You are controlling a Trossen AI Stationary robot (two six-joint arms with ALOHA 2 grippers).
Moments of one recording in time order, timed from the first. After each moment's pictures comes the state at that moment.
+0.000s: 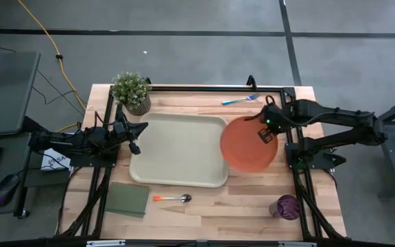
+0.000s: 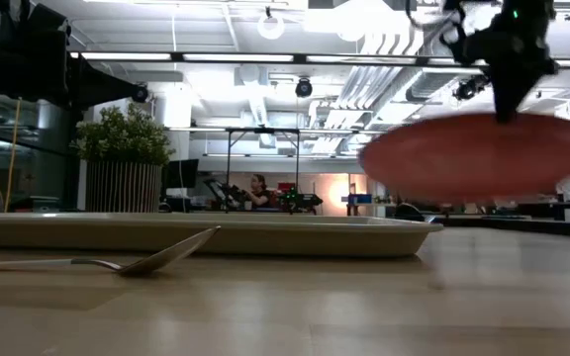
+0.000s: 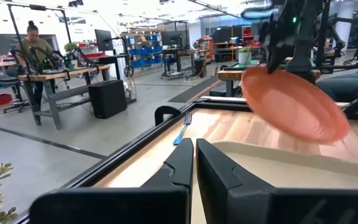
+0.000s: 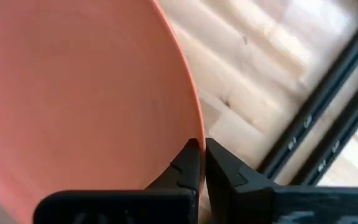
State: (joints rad) left arm 0.03 0.04 0.01 0.07 -0.56 0.11; right arm -0.19 1.06 1.05 -1.35 0.23 0.70
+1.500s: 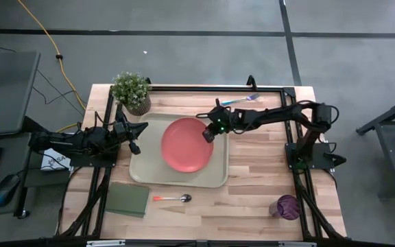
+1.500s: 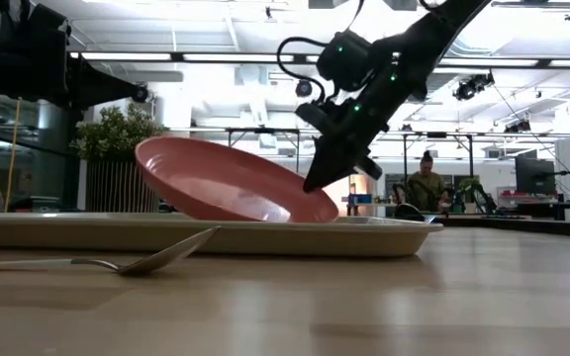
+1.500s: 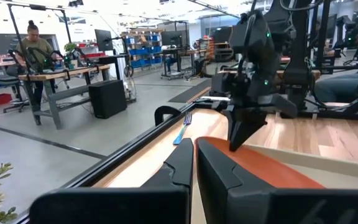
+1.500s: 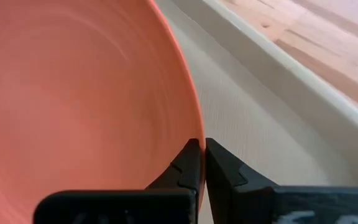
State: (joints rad) left arm 0.03 0.04 0.01 0.07 -0.56 0.11; right arm -0.23 1.77 1.01 -0.07 0.04 0.53
